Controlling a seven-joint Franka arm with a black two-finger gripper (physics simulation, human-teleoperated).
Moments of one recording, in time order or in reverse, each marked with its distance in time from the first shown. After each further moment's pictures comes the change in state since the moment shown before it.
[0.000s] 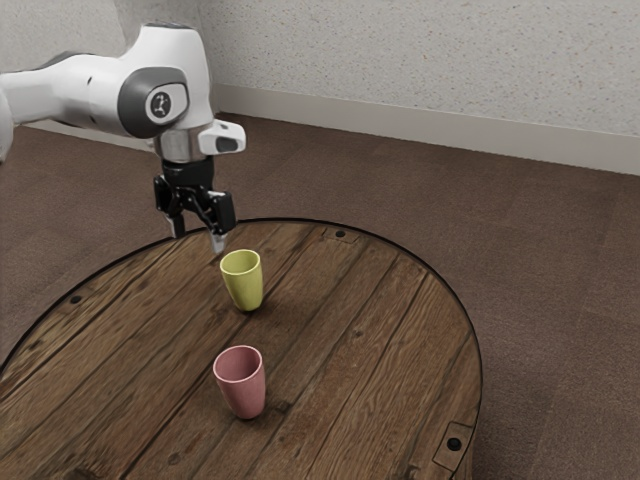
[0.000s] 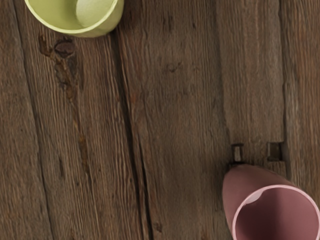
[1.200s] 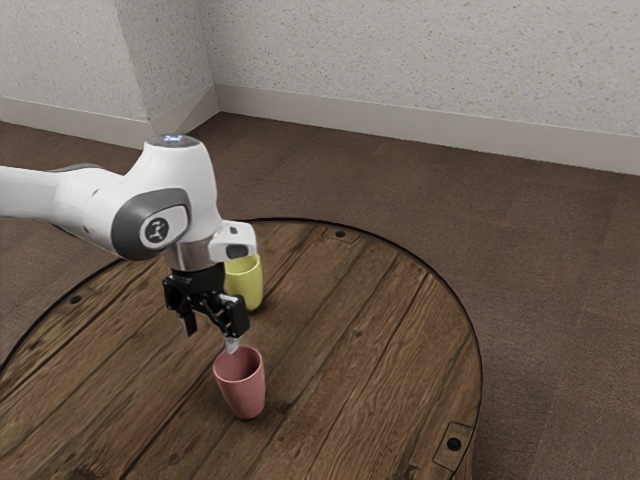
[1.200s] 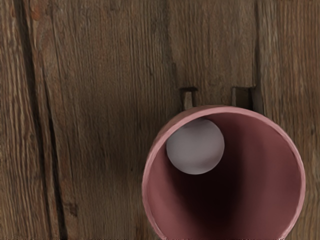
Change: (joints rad) arm -0.042 -0.185 -0.088 -0.512 -0.013 0.363 -0.162
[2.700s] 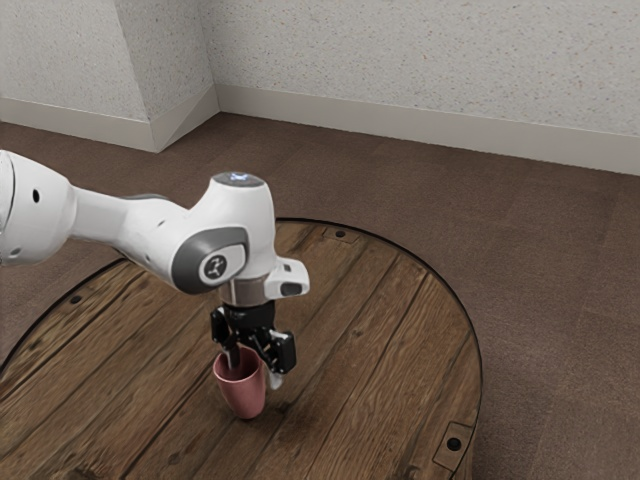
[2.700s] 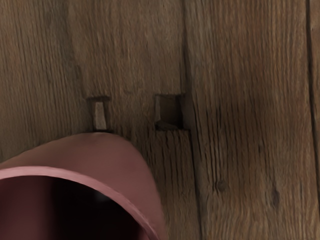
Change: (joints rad) arm -0.094 0.181 -0.036 0.064 -0.037 0.060 -0.080
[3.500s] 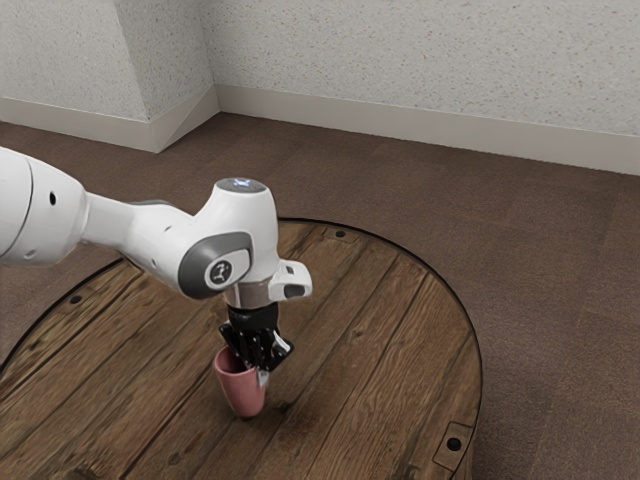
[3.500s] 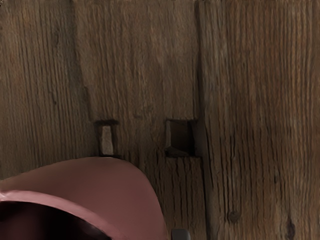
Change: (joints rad) arm 0.011 0.039 0.002 0.013 0.004 0.046 -0.012
